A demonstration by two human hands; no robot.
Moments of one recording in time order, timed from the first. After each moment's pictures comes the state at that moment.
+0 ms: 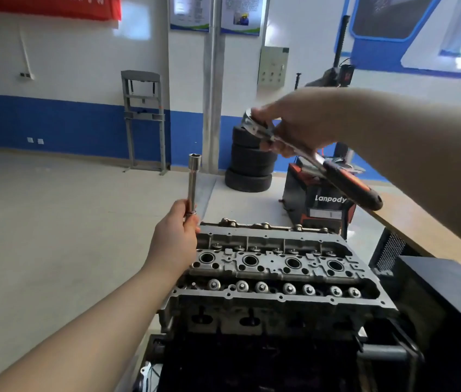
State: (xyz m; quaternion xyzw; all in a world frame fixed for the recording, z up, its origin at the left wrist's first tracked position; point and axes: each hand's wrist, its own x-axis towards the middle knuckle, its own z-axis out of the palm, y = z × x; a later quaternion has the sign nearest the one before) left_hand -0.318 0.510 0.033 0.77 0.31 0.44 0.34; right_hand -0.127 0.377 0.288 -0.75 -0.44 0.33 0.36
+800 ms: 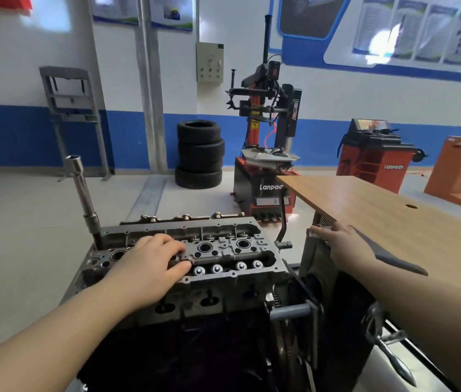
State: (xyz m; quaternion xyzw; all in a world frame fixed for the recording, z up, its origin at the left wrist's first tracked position) left_hand -0.293 0.395 0.048 0.97 0.21 0.12 0.11; right_hand 0.071 0.096 -0.008 -0.92 -0.33 -0.18 0.10
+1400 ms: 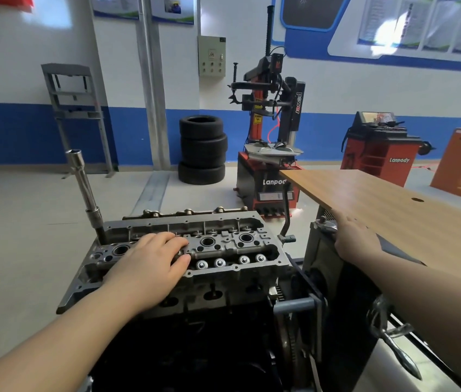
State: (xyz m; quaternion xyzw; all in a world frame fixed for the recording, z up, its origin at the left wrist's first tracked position) left_hand -0.293 0.400 0.029 0.96 0.22 0.13 0.08; right_hand 0.081 0.102 -0.006 -0.95 -0.24 -0.16 0.11
